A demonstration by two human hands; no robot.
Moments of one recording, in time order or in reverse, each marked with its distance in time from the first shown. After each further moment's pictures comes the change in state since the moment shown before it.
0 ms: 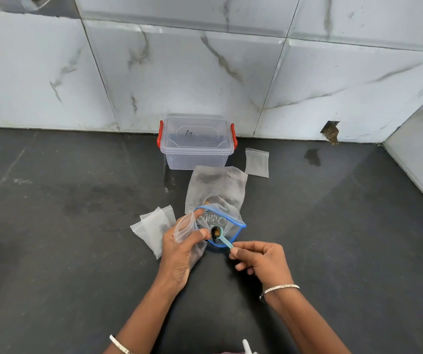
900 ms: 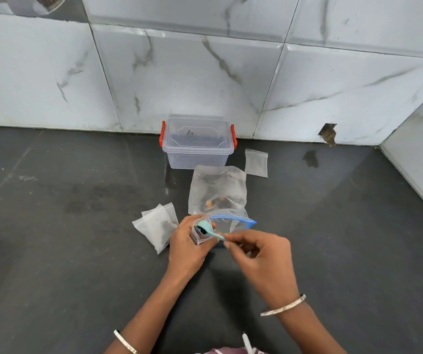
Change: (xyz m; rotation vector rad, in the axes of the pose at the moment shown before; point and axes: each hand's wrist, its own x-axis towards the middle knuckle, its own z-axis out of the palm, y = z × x) left_hand -0.009 -0.003 0.005 0.810 0.084 0.332; right_hand -0.047 -0.024 0.009 -0.610 0.143 -0.808
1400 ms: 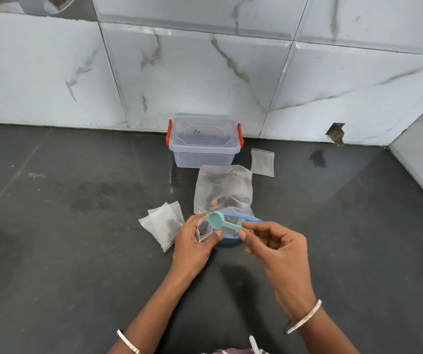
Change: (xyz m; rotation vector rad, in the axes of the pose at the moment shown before) left_hand -0.001 0.002 -0.006 -0.002 -0.052 -0.071; right_hand 0.003 -0.005 -0.005 0.606 0.083 0.289
